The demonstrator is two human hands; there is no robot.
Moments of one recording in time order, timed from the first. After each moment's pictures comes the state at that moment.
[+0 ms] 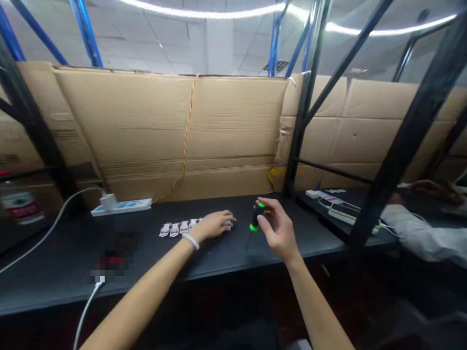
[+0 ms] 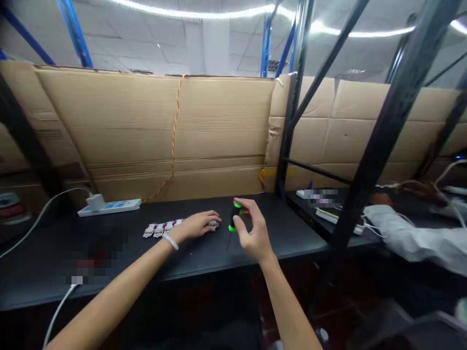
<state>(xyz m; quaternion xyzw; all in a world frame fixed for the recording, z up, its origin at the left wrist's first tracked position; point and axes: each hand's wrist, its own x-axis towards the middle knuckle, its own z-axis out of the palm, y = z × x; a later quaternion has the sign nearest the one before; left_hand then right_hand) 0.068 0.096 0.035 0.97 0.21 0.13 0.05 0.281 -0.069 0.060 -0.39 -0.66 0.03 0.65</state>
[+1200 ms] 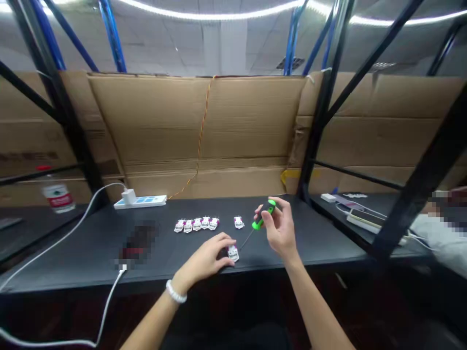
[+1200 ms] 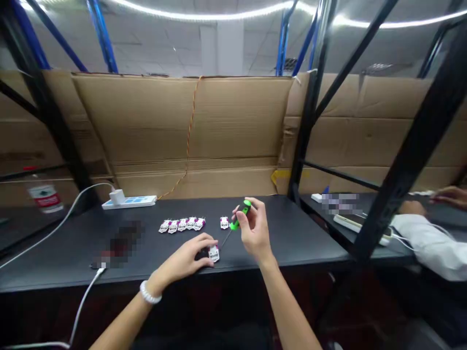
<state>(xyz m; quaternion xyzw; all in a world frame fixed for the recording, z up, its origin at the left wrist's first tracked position) 0.004 -0.010 0.007 0.89 0.28 0.26 0.24 0.240 -0.049 0.056 -0.29 -0.58 0.21 0.73</state>
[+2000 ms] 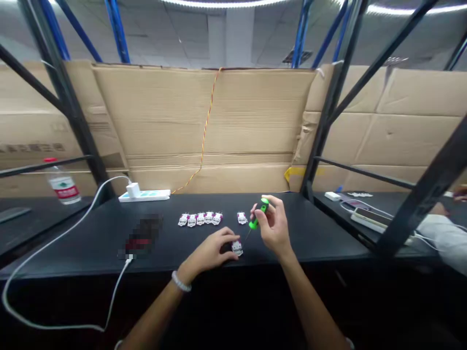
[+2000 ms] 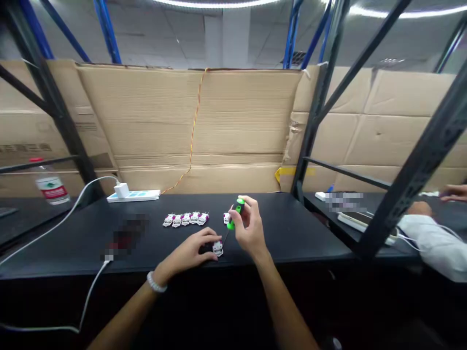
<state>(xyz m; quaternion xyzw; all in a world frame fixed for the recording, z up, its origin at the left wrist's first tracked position) 0.005 -0.006 0.003 0.89 0.27 0.28 0.25 0.224 -0.040 0.046 -0.31 -0.61 0.19 0.70</state>
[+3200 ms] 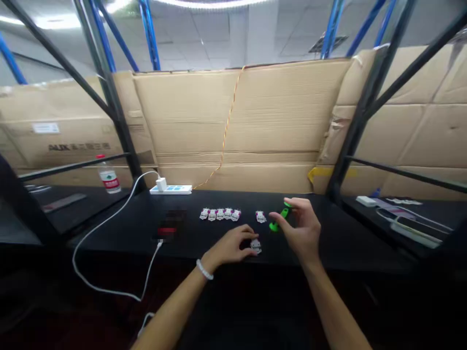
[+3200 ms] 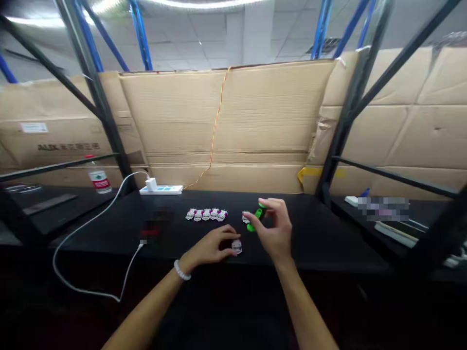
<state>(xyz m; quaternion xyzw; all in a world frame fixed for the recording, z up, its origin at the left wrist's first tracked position) 0.006 -0.009 0.003 0.89 0.27 0.28 0.23 0.226 -0.048 0.054 -0.36 -0.59 0.00 0.72</state>
